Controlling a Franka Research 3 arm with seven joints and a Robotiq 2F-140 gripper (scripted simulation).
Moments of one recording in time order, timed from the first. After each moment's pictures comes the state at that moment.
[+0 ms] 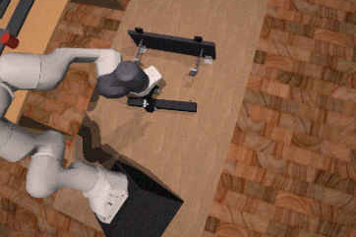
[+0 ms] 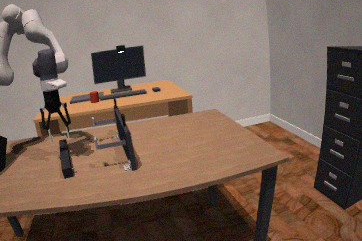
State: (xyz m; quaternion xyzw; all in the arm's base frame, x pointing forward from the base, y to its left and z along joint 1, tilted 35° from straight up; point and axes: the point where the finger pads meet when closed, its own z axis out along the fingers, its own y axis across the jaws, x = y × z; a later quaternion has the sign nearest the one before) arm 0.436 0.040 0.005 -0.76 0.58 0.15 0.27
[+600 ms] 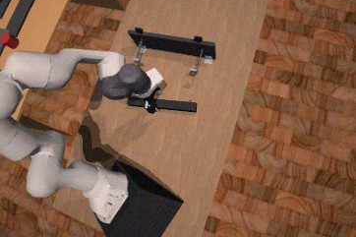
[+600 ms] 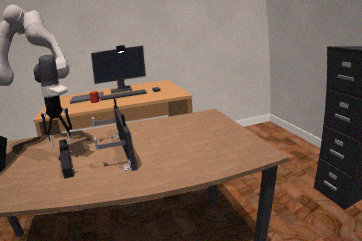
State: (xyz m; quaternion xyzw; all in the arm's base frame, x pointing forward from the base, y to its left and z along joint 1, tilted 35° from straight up) arm 0.439 0.056 -0.016 -0.76 0.58 0.15 0.27
